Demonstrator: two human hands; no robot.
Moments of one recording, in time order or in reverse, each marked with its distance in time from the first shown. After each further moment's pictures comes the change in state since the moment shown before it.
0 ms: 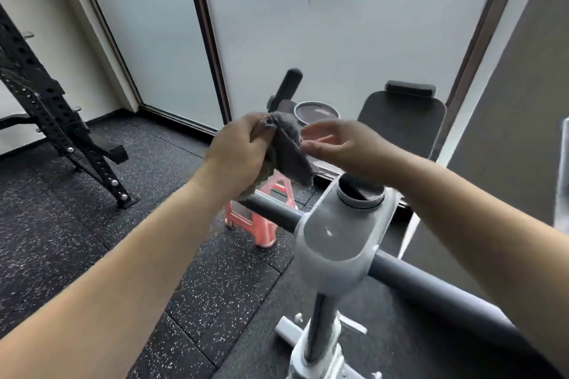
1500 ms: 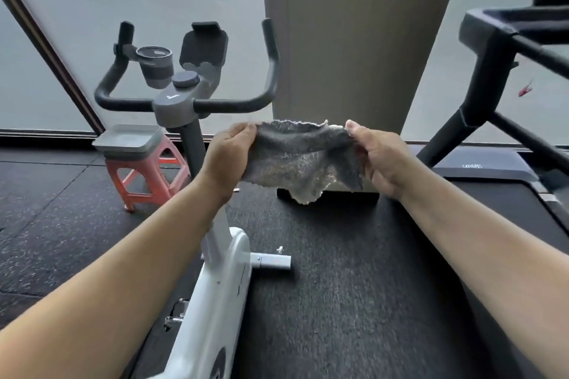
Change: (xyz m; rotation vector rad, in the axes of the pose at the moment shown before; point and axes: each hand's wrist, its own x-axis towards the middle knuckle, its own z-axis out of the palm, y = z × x) left_hand -0.368 0.150 0.035 -0.833 -0.480 -0.064; right_hand -0.529 -0.058 0.009 0.752 0.821 0.525
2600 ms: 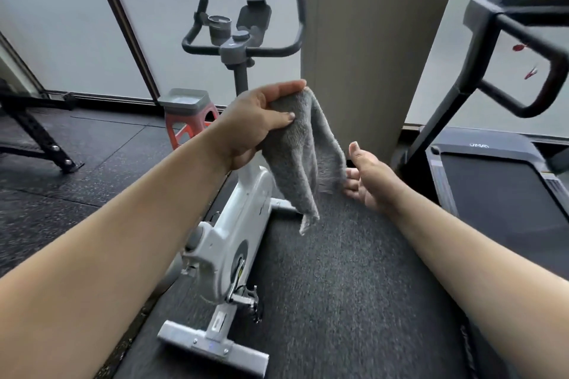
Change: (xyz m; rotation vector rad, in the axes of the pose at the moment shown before) left_hand -0.362 0.082 0.001 -0.042 -0.263 -0.023; right_hand -0.315 0.112 -0.049 -0.103 -0.211 0.159
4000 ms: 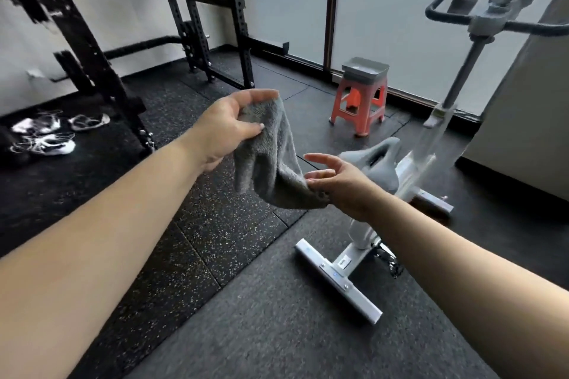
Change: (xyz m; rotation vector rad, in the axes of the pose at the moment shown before) left_hand -0.482 -0.012 -0.299 0.295 0.622 -0.076; right_hand -0.227 0.136 0.458 -0.113 -0.777 0.072
